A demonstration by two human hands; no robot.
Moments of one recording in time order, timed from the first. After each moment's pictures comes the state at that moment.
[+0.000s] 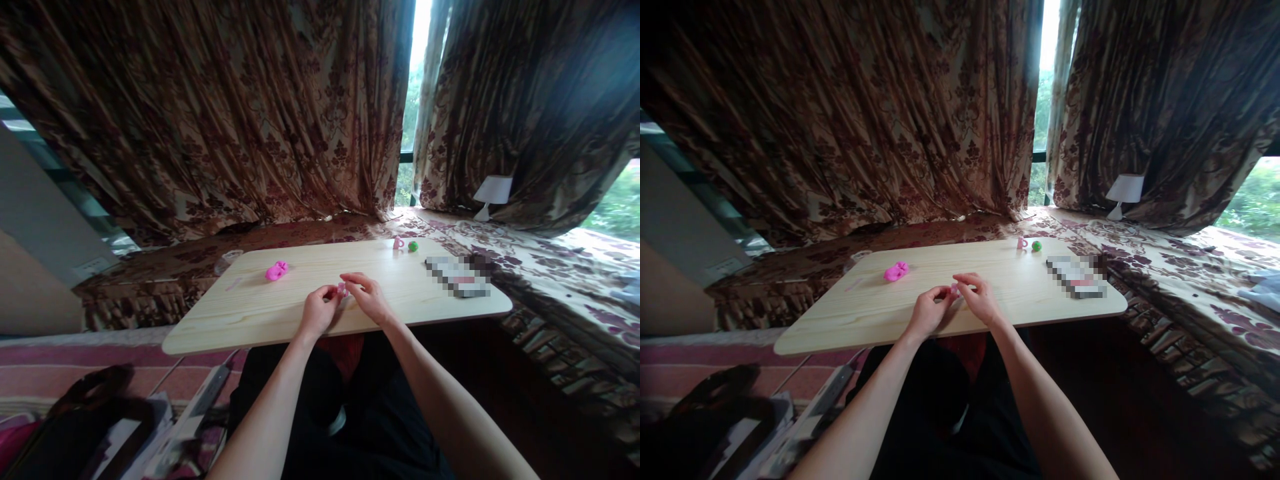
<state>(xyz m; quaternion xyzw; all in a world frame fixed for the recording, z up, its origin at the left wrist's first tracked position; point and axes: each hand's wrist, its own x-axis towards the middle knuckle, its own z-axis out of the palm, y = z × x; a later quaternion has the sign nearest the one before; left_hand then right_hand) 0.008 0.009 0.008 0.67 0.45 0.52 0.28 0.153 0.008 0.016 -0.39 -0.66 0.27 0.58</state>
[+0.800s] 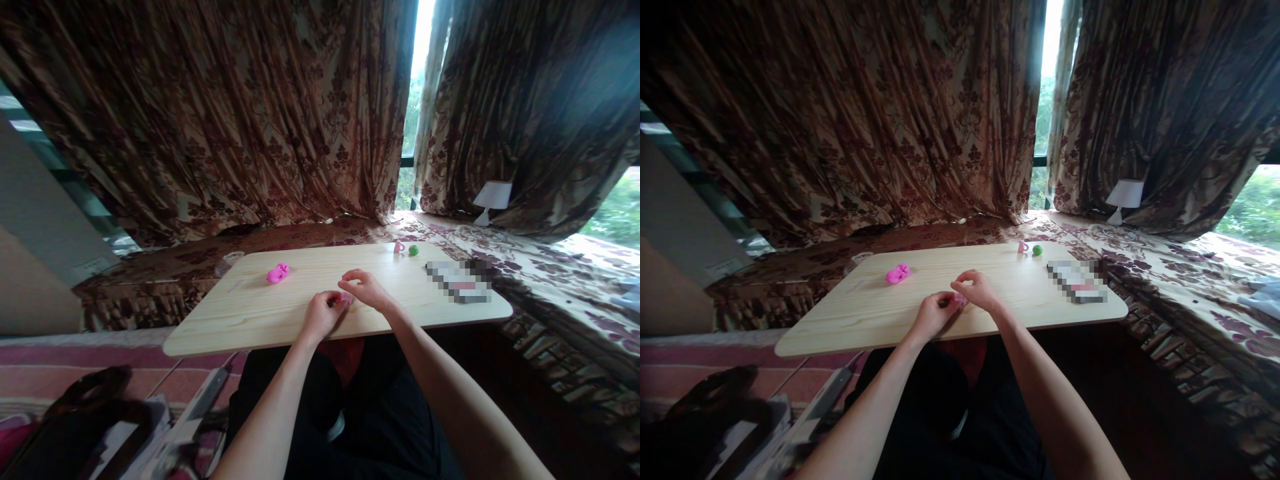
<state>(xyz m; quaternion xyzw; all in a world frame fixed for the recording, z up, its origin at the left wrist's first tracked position) 0.007 0.013 0.000 0.71 0.45 0.47 0.28 0.156 0.033 0.033 -0.45 -0.69 0.27 0.49</state>
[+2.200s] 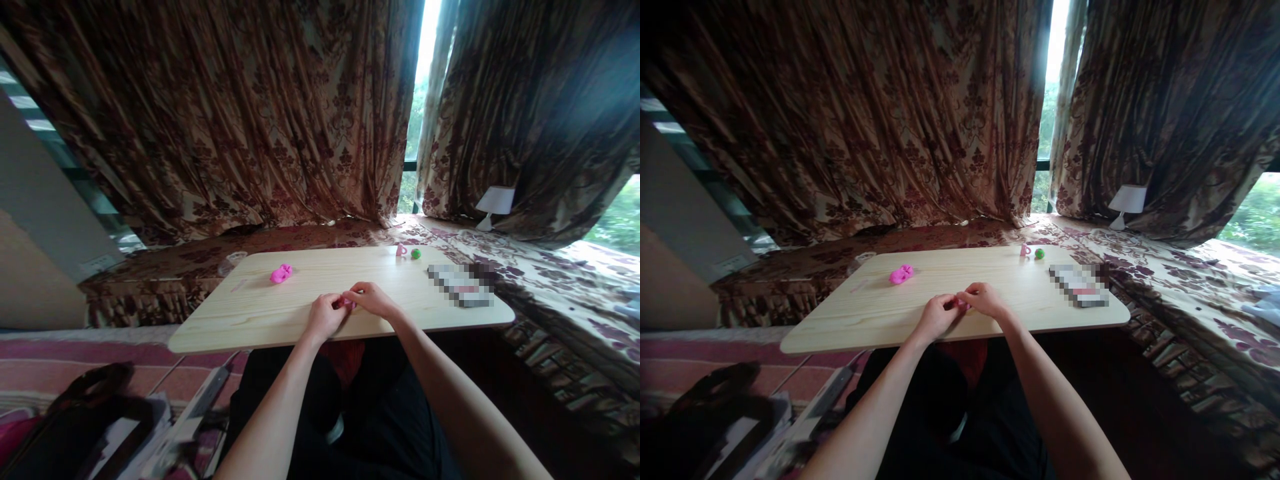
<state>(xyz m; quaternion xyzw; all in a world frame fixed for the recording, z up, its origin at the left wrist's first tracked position) 0.007 0.011 0.005 0.72 0.45 0.47 0.23 0.164 0.024 0.029 -0.47 -0.71 0.32 0.42</state>
